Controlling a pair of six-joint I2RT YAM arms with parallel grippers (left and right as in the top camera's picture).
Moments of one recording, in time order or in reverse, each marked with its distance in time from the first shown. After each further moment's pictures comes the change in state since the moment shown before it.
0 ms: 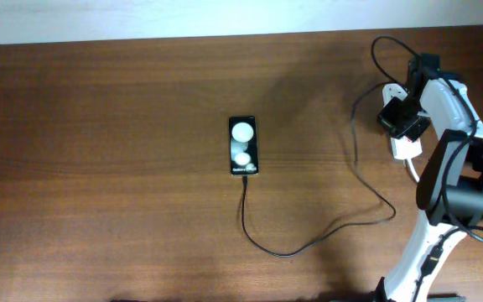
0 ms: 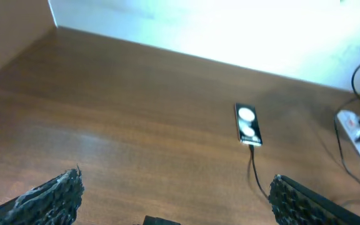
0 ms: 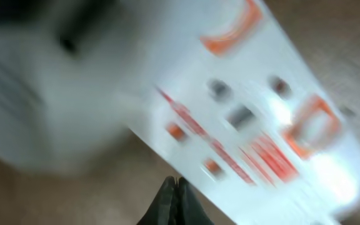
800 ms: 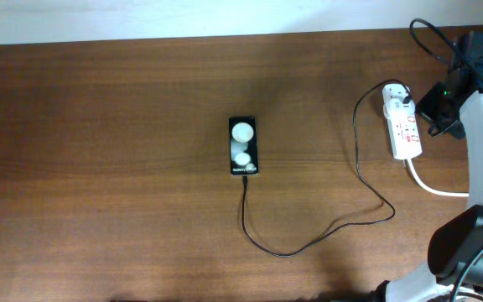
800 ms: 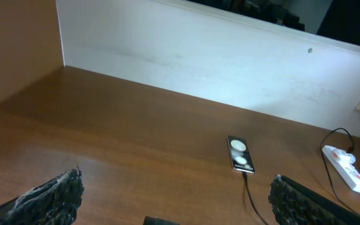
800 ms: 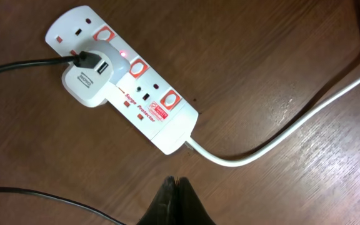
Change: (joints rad) left arm 0.026 -0.222 0.007 0.000 0.000 0.000; right arm -0.020 -0.407 -0.020 -0.134 0.190 -0.001
